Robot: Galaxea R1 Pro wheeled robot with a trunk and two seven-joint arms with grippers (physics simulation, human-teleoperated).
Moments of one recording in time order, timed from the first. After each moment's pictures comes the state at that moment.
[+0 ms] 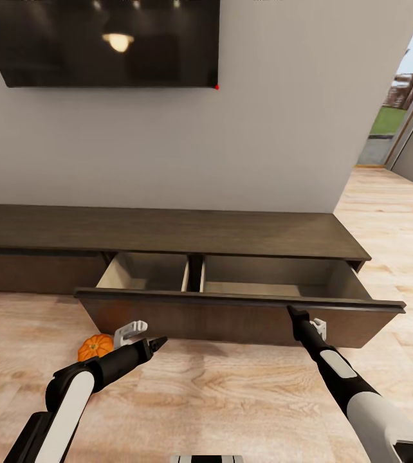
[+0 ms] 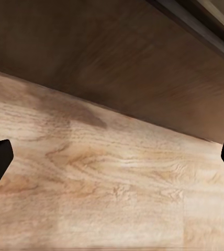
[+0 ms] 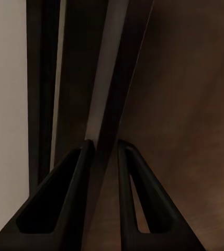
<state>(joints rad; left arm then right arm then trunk) -0.23 0.04 -0.04 -1.59 0.71 0.83 0.08 -0.72 -0.13 -0.08 -0.38 -1.33 0.15 0.47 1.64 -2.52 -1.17</state>
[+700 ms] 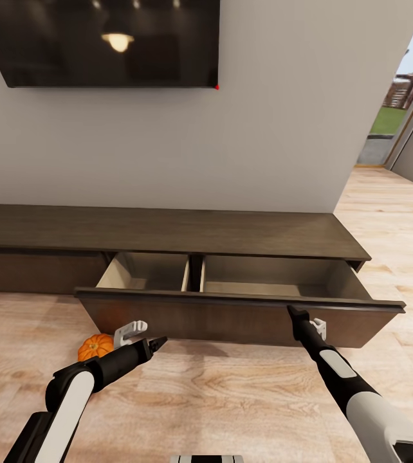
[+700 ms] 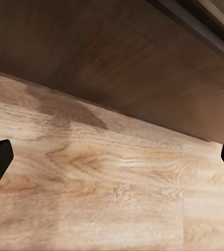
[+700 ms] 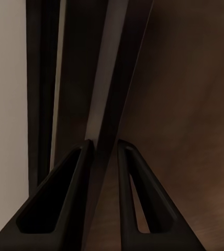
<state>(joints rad) -0.23 0.04 -0.04 -1.59 0.71 0.83 0.08 -0.72 -0.12 -0.08 -0.39 -1.33 0.14 0.46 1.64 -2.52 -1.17</state>
